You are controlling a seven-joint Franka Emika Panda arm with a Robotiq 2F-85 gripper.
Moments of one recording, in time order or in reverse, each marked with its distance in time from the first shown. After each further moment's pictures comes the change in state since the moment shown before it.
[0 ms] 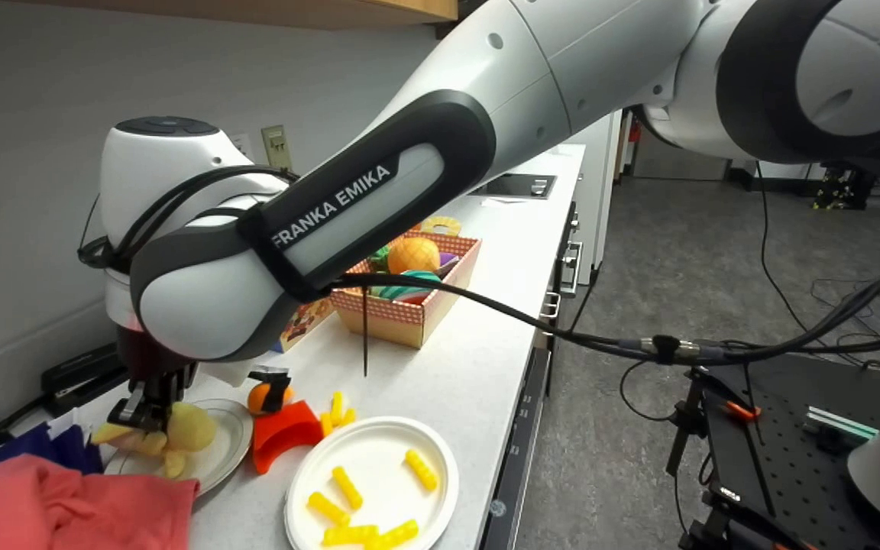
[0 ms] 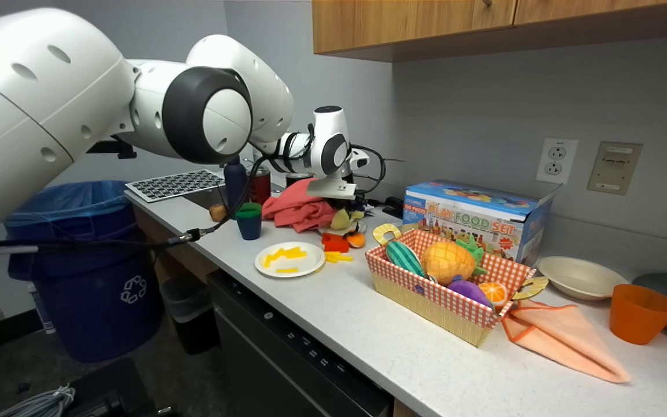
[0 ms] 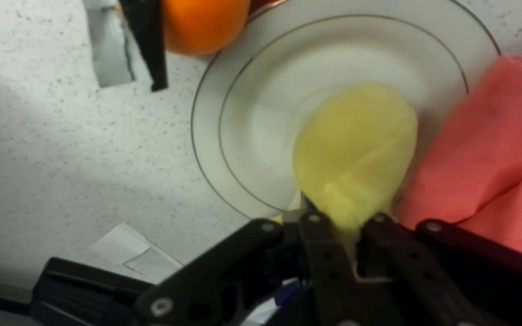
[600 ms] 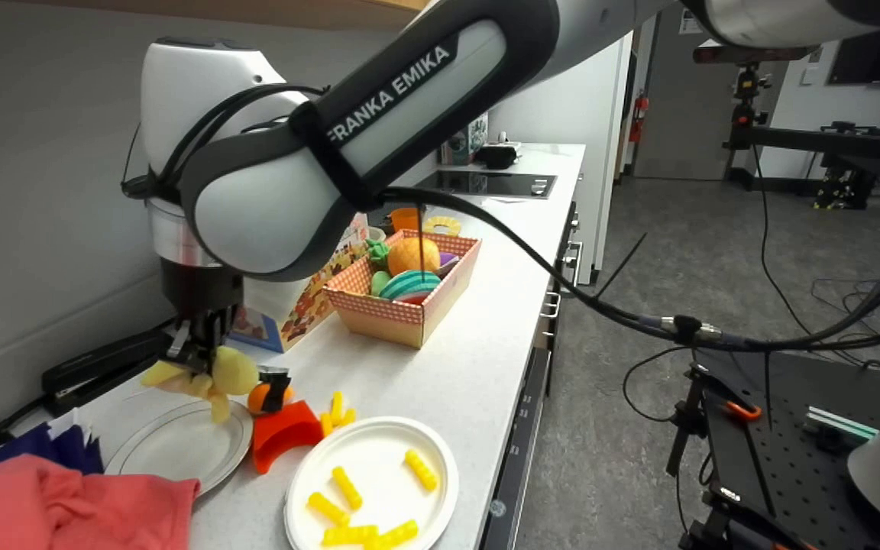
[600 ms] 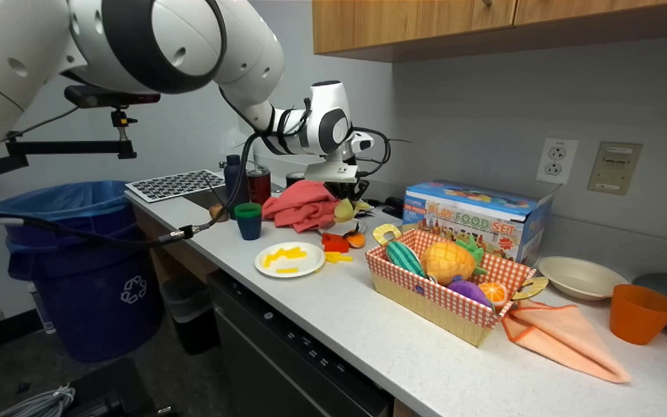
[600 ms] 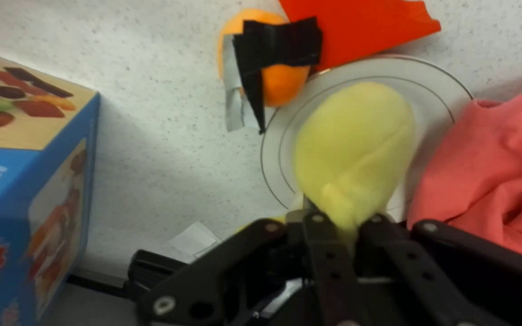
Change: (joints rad) arm -0.026 -0.258 -0.037 -0.305 0.001 0.019 0.026
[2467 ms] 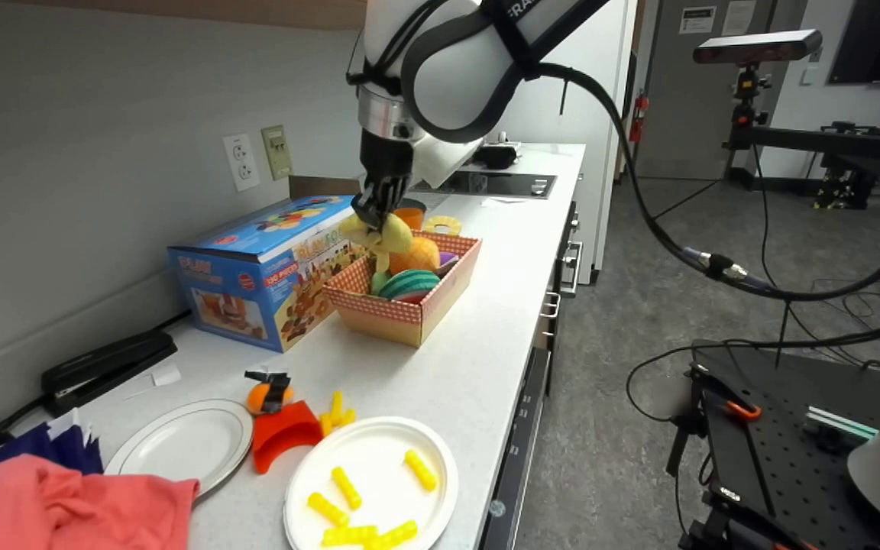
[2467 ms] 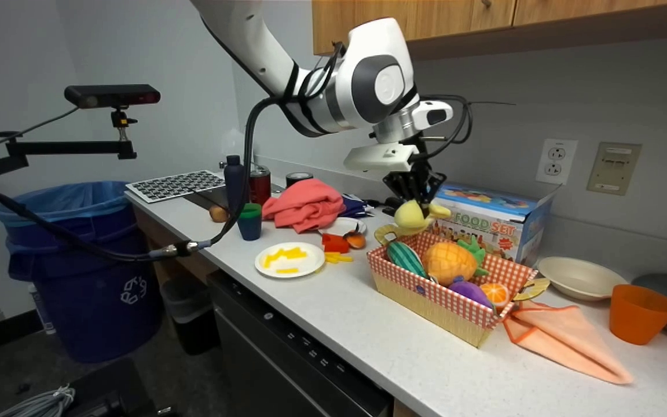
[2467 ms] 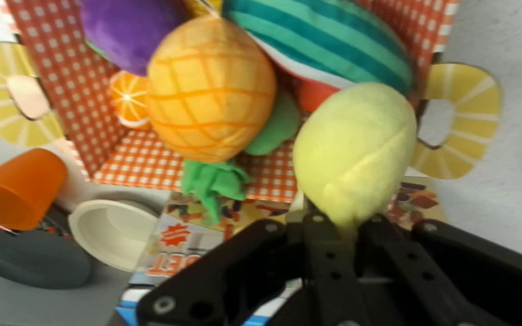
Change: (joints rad) arm -0.147 -0.442 -0.208 -0.512 -0.052 0.078 0.135
